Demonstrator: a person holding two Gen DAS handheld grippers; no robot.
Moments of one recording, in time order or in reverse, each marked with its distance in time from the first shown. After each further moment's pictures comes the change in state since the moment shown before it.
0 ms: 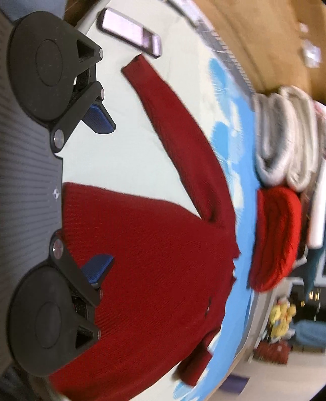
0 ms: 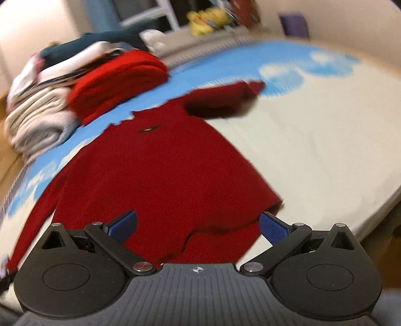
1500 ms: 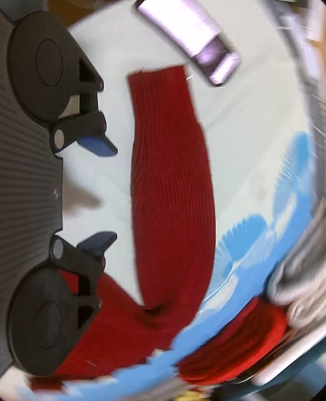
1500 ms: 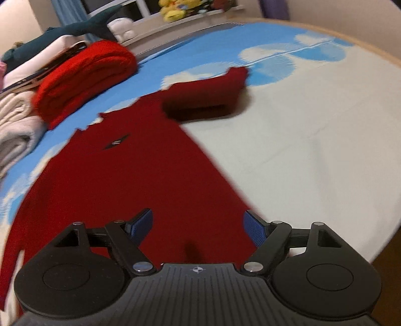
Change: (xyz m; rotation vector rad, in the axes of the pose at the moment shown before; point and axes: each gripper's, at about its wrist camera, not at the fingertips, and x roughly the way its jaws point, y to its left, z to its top) left arm 0.121 0.157 0.084 -0.677 0.235 0.021; right arm 0.057 0.030 0.040 0.006 0.036 -0.054
